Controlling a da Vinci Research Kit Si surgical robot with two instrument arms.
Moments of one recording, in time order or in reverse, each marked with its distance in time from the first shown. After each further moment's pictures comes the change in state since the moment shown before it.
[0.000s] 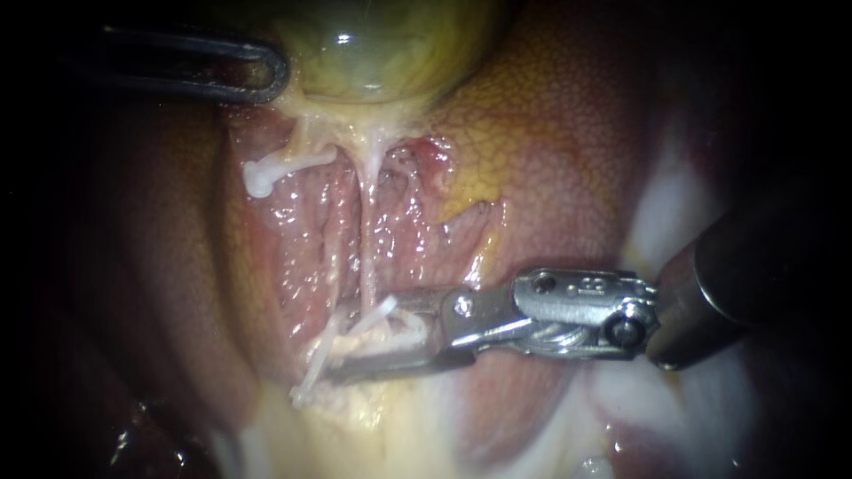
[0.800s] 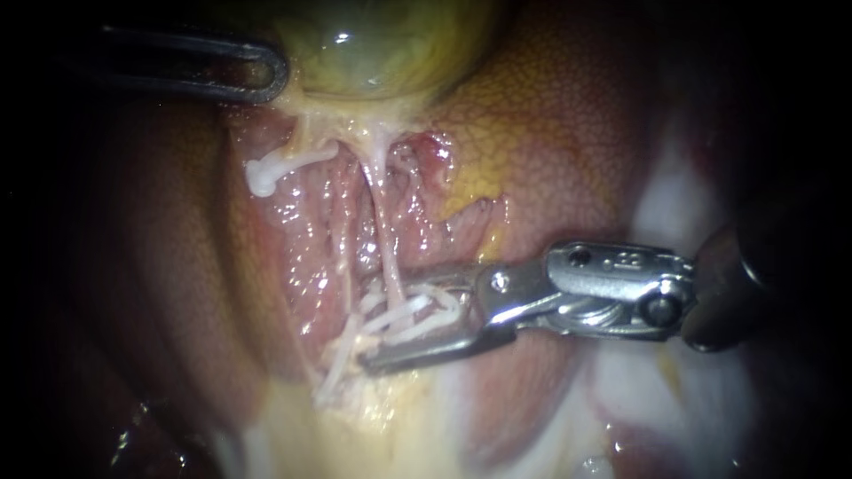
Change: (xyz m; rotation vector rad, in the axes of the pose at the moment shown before) right arm 0.004 0.001 -0.005 0.036 0.049 0.032; left arm 0.000 0.000 0.000 -0.001 -0.001 0.001
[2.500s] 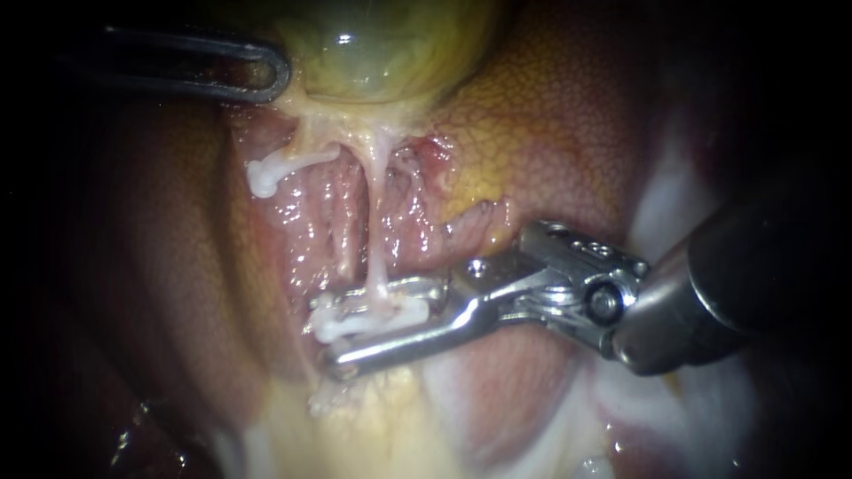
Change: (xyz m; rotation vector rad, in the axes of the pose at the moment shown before) right arm 0.001 0.001 0.003 0.318 0.281 0.211; left arm 0.000 0.000 0.000 0.000 0.000 0.000
